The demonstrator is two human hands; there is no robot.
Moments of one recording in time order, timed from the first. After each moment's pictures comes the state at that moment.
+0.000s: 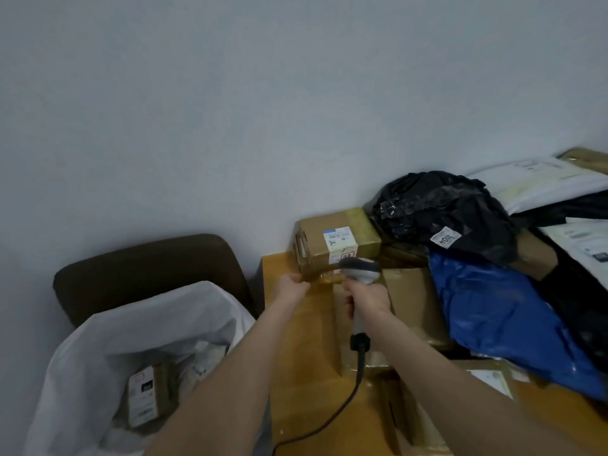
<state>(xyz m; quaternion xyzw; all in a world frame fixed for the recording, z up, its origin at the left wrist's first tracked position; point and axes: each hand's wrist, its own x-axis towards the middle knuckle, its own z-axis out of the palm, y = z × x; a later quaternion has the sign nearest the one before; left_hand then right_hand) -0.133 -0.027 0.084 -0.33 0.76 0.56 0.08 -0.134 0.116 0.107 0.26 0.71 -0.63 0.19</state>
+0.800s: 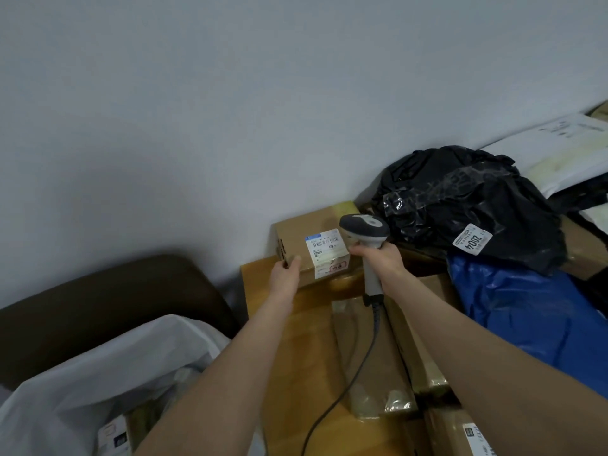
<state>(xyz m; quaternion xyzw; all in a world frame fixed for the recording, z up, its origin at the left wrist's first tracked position) -0.260 -0.044 0.024 -0.37 0.69 0.62 0.07 -0.289 0.122 0.074 0.24 0.75 -0.60 0.16</state>
